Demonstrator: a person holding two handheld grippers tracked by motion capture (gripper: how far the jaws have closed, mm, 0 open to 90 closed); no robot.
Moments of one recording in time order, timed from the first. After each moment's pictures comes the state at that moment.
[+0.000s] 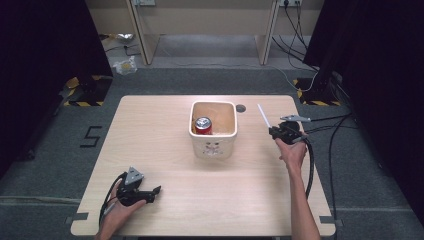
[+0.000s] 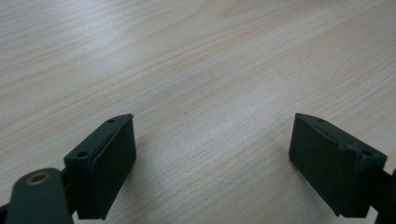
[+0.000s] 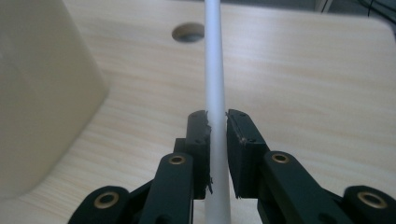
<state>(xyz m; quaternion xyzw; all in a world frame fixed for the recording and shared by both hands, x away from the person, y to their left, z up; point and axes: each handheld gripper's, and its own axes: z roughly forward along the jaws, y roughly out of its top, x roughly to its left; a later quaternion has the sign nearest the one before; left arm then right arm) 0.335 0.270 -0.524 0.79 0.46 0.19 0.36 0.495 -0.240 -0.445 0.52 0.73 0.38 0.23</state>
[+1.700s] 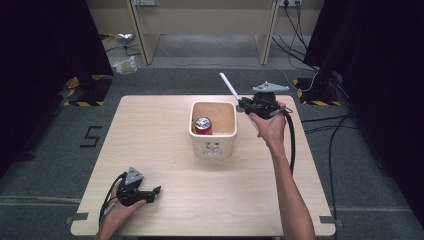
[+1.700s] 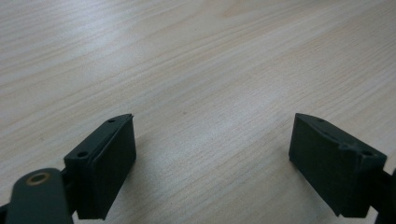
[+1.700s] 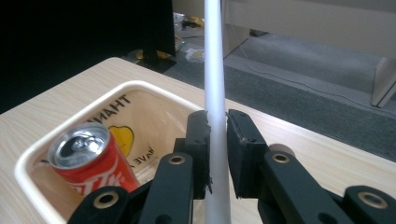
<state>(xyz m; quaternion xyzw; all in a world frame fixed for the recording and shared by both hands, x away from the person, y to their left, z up) 0.335 0.270 -0.523 0.79 0.45 0.19 0.36 0.500 -0.143 -0.334 0.40 0.76 0.47 0.22</state>
